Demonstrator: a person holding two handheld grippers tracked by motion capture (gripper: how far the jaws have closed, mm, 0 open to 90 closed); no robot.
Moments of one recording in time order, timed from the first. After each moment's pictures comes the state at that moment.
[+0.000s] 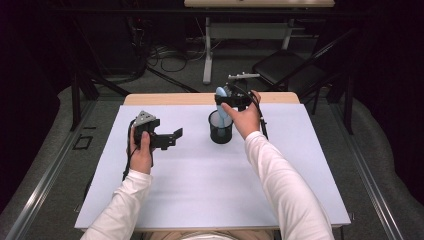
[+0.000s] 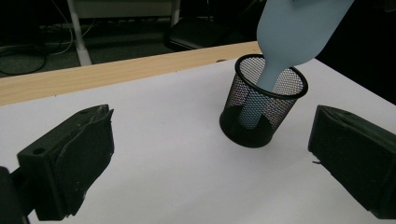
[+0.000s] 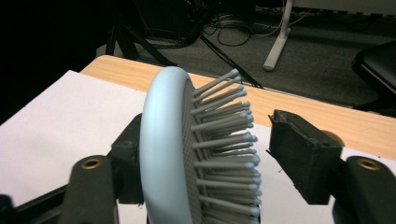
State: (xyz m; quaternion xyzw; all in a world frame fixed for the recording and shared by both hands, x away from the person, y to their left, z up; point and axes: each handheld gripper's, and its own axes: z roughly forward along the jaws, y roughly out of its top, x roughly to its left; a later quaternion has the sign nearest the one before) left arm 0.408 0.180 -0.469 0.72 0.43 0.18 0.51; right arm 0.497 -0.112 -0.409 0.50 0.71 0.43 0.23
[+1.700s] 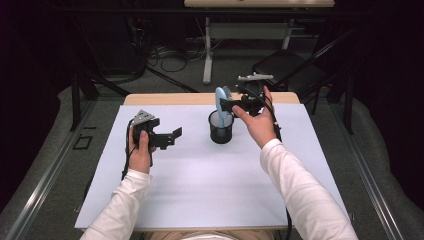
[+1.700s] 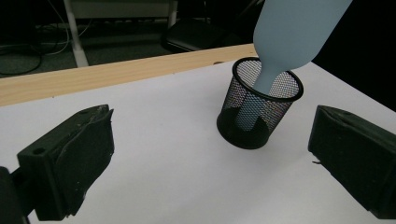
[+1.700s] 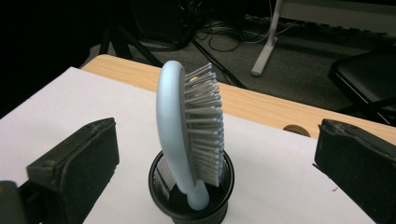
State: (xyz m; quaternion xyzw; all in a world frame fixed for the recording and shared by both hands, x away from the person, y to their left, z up) left arm 0.407 0.182 -0.466 0.72 0.43 0.18 0.52; right arm 0.453 -0.134 -0.380 0.49 0.72 0.43 0.25
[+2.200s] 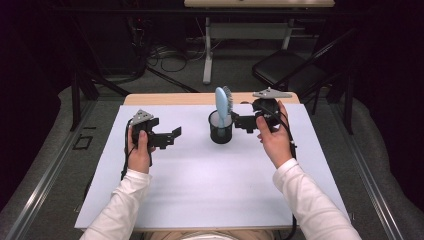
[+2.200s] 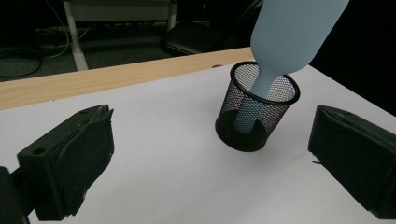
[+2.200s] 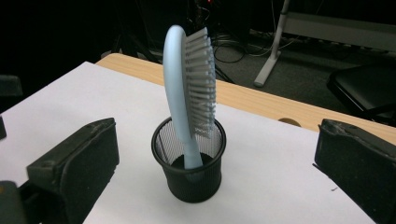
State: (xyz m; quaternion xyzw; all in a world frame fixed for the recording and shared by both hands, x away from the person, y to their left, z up) left arm 0.406 0.184 -0.463 0.71 0.43 0.18 0.52; right arm 0.404 -0.166 -0.392 0.46 0.71 0.46 0.27
